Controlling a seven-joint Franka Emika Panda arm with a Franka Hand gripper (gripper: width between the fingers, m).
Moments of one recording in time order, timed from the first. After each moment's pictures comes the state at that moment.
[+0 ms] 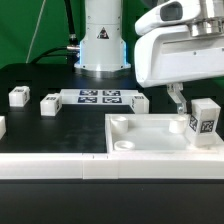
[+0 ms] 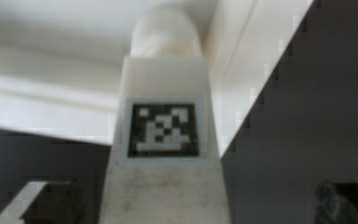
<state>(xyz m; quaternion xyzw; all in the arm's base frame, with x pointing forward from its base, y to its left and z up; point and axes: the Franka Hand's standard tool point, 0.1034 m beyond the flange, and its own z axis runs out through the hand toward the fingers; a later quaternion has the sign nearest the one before) 0.637 0.127 0.089 -0.98 -0.13 -0.13 0.05</state>
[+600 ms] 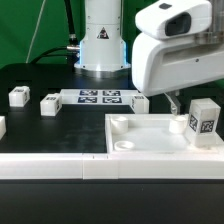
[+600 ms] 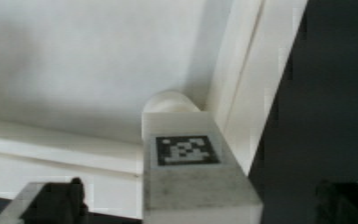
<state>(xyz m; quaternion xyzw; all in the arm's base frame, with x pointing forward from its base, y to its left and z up) 0.637 0.121 0.089 -0.99 -0.13 0.07 0.07</state>
